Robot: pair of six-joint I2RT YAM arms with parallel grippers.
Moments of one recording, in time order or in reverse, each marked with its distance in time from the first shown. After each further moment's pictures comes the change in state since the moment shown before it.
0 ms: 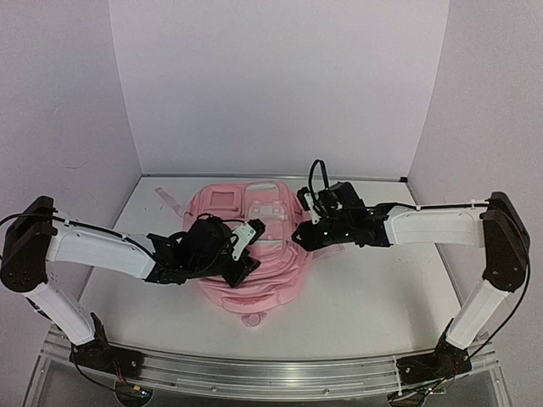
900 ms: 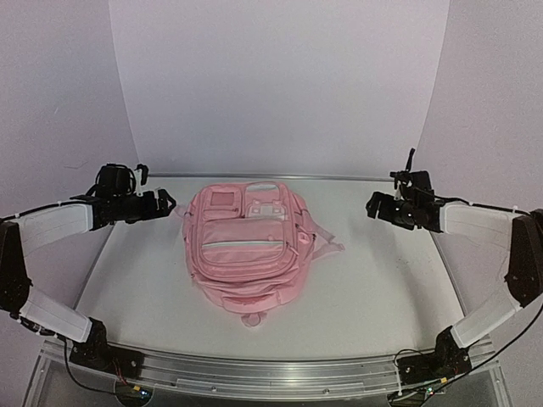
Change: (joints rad) left arm 0.839 -0.242 0.013 -0.281 0.344 -0.304; right arm -0.528 -0.211 -0.189 0.027 0.129 0.111
